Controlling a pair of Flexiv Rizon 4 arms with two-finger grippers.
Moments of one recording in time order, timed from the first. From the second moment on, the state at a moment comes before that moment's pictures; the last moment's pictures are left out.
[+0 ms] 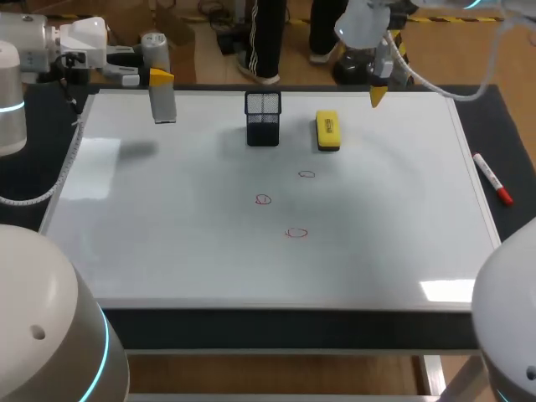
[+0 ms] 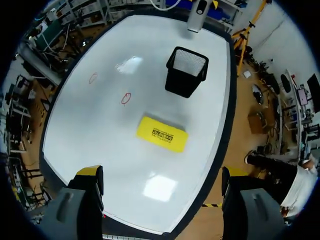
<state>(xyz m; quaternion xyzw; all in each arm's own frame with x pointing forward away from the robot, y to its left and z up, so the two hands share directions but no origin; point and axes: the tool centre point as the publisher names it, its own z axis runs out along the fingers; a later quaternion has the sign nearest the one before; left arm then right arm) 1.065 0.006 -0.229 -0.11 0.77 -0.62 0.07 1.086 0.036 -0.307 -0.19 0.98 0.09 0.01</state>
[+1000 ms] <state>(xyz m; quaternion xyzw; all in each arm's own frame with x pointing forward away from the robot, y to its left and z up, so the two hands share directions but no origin) 1.065 0.006 -0.229 -0.11 0.77 -0.62 0.07 1.060 0.057 -0.340 -0.58 0.81 0.09 -0.02</state>
